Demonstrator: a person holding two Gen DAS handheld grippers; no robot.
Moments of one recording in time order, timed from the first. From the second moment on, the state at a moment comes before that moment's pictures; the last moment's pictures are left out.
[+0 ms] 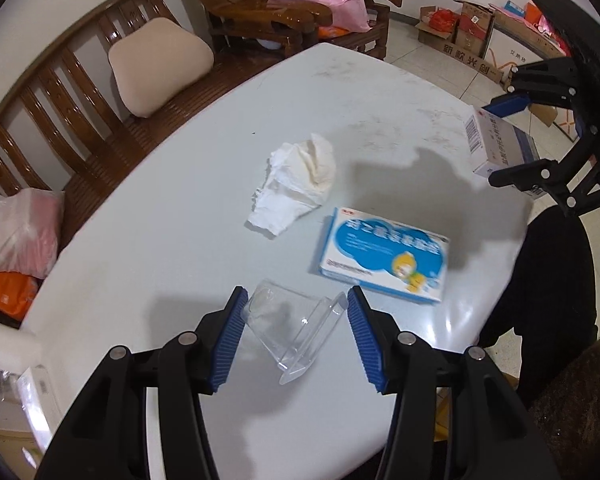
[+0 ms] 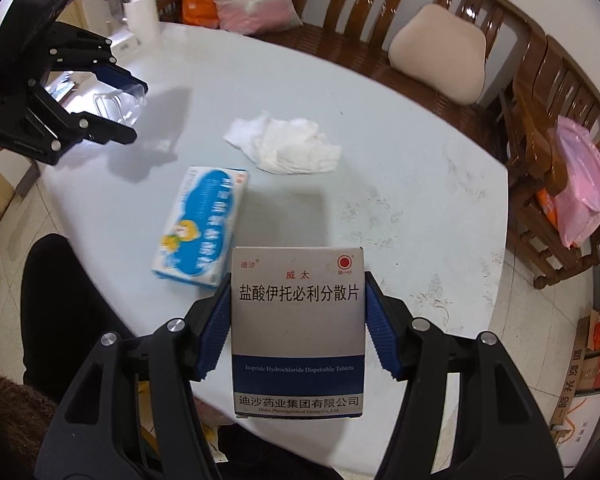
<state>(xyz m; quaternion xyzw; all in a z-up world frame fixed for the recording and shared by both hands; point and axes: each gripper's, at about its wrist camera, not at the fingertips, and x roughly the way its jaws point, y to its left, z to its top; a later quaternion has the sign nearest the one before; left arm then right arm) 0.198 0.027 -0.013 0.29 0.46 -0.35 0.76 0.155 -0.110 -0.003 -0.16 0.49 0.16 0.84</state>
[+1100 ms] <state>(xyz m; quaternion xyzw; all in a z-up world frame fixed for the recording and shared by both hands) 0.033 0.021 -0.067 0.29 0.47 -0.38 0.75 0.009 -0.050 -0.042 -0.19 0.48 0.22 0.83</state>
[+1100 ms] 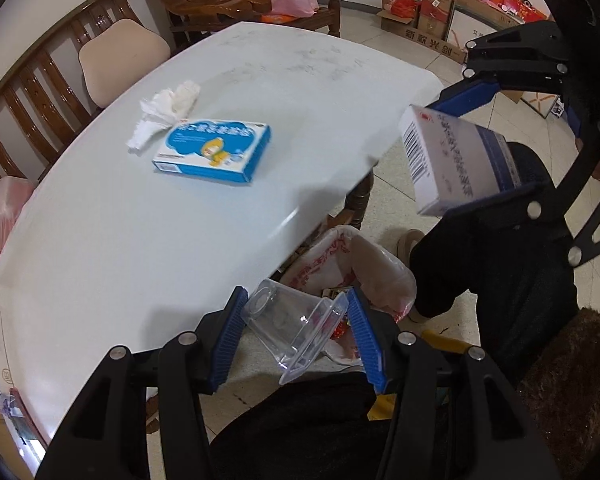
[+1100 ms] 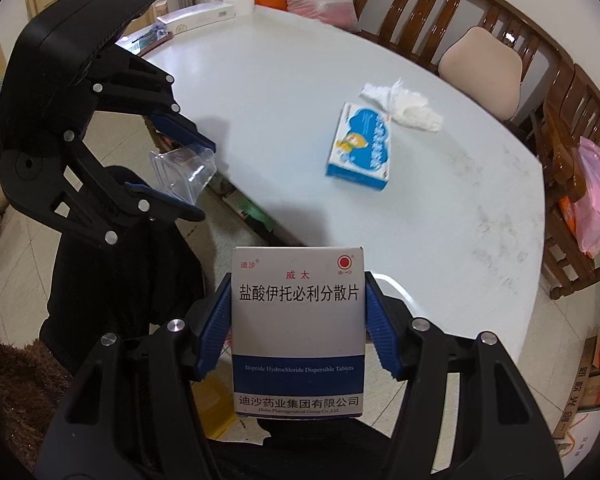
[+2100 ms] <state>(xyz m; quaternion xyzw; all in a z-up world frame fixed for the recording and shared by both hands) 0.015 -0.007 -0.187 0.29 0.52 -0.40 0.69 0.003 -0.053 -0.159 -0.16 0.55 0.20 0.80</state>
